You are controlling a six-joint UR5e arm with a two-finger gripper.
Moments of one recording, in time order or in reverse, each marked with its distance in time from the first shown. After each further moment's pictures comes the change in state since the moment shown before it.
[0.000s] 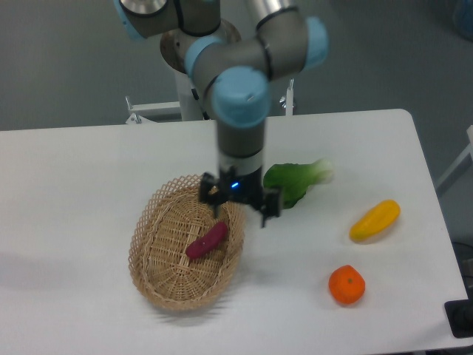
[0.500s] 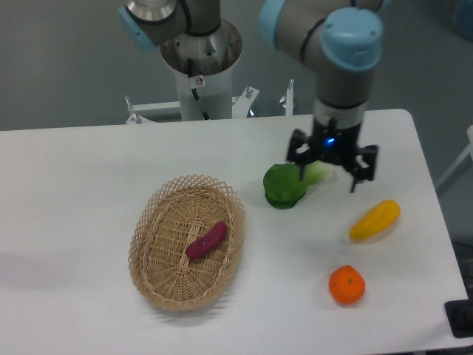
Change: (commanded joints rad) arm 0.218 0.141 0.103 -0.199 -0.018 0.157
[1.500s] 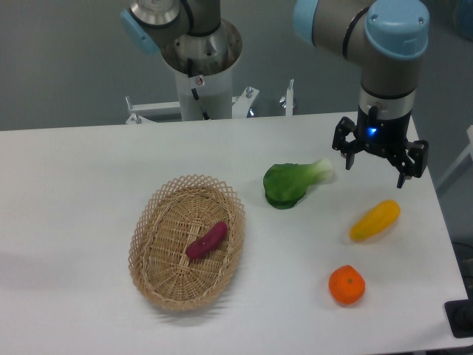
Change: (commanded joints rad) arm 0.231 -0.051 0.208 -0.145 0.049 0.547
